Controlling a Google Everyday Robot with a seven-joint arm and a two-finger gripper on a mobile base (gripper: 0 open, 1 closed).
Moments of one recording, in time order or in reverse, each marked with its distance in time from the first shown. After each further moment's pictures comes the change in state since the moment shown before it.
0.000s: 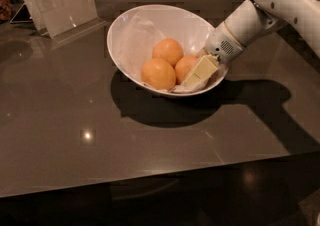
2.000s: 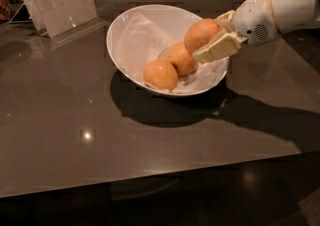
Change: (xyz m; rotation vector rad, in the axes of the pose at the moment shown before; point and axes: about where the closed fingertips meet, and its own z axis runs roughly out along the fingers) arm -0.044 0.033 -0.095 0.255 -0.298 -0.202
